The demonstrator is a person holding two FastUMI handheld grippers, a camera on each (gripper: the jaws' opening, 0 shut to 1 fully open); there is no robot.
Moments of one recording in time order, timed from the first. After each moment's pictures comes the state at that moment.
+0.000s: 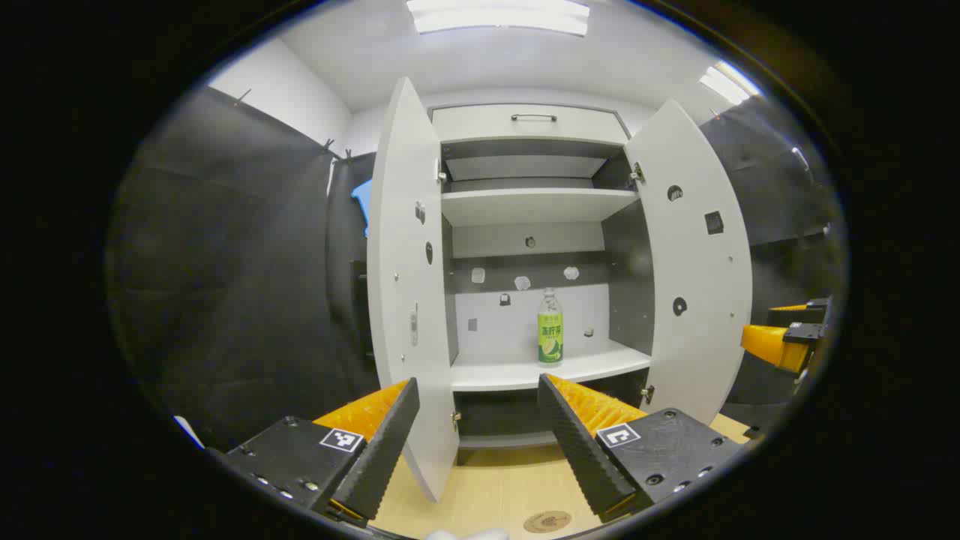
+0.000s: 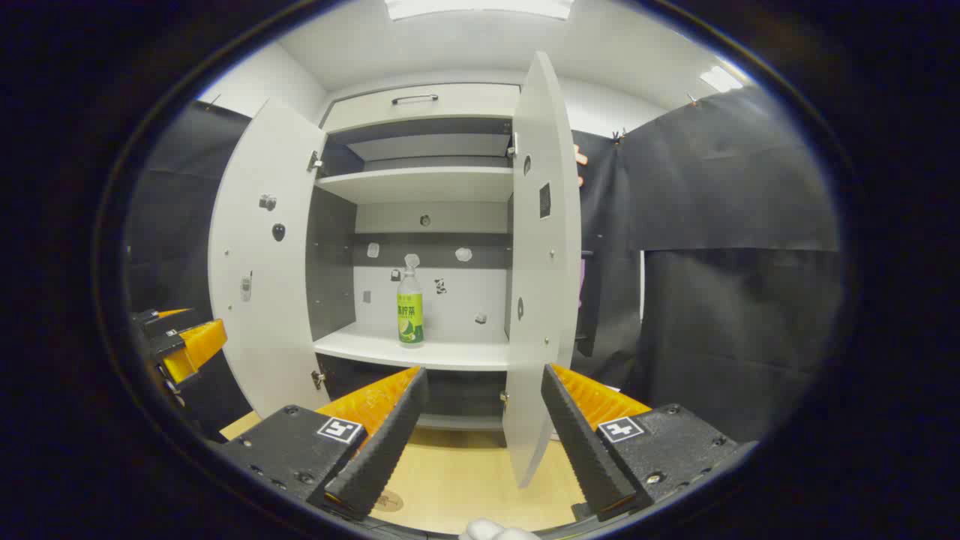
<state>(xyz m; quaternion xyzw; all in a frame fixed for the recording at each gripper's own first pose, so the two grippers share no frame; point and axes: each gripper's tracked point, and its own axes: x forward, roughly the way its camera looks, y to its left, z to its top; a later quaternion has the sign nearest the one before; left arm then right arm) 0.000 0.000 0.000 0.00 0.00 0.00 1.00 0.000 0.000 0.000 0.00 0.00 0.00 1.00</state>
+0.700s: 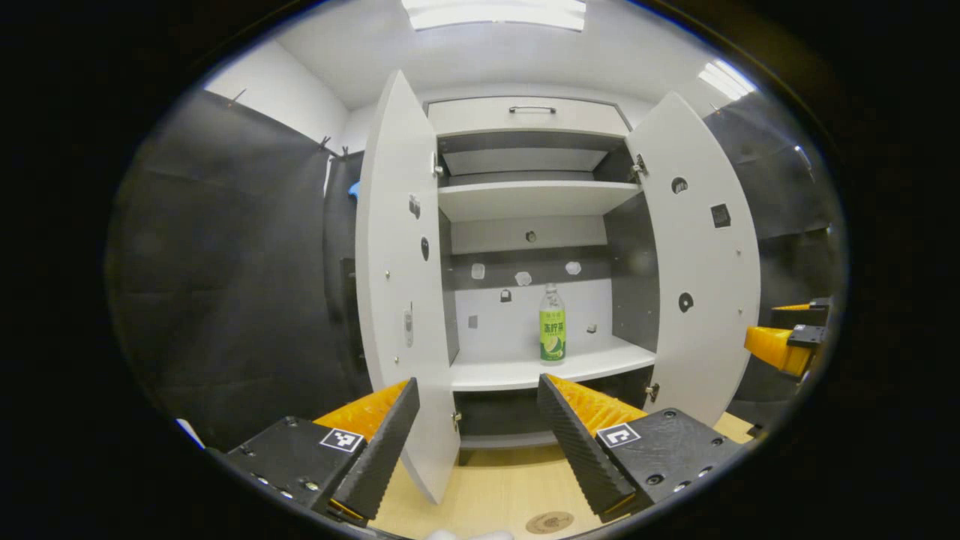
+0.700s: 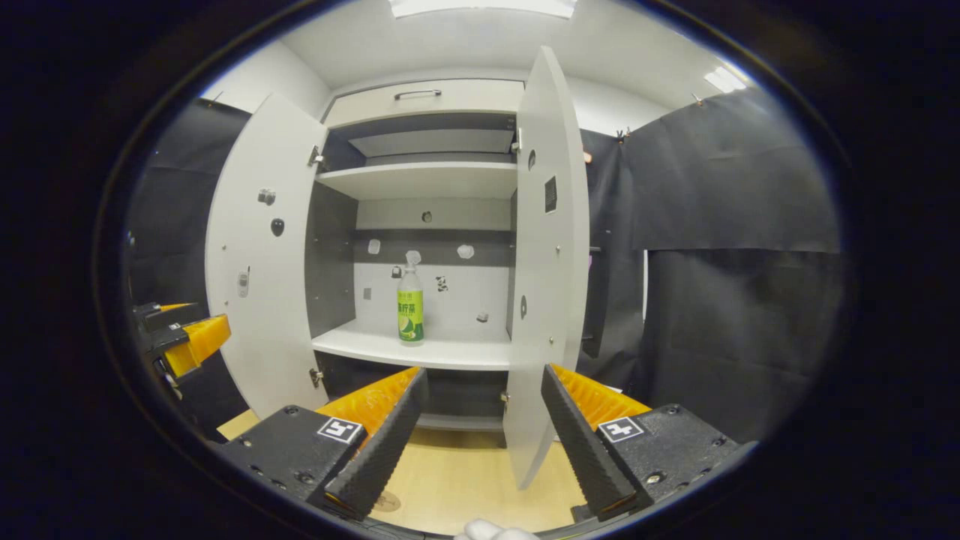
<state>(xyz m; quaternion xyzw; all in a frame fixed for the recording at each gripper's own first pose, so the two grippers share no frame) 0.022 -0.003 -0.001 0.01 0.00 0.00 1.00 0.012 0.001 -0.005 0.00 0.01 0.00 1.00</state>
